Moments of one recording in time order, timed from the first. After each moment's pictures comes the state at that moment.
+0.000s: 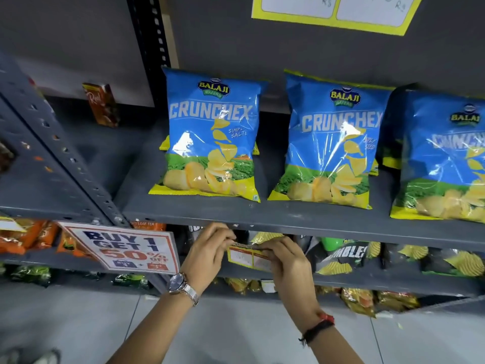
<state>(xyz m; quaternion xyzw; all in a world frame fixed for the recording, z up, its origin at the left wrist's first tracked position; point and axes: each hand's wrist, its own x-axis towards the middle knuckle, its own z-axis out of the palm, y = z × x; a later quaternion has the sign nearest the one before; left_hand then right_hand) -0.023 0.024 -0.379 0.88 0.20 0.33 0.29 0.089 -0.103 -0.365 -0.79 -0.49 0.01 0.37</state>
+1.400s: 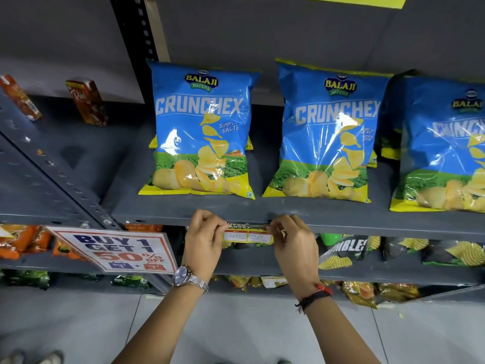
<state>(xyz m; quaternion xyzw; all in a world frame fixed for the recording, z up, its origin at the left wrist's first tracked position) -0.001 0.030 -0.382 0.83 0.28 0.41 0.26 0.118 -0.083 -0.361 -0.84 -0.41 -0.03 0.36</state>
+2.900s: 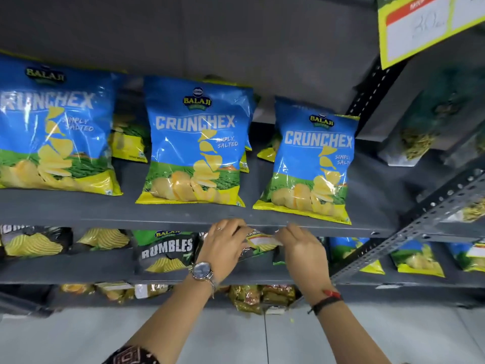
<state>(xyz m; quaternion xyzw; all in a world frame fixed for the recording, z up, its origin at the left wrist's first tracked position) 0.374 -0.314 -0.364 0.94 0.15 0.26 0.18 0.481 -0.444 -0.329 -0.84 -0.50 -0.14 0.13</state>
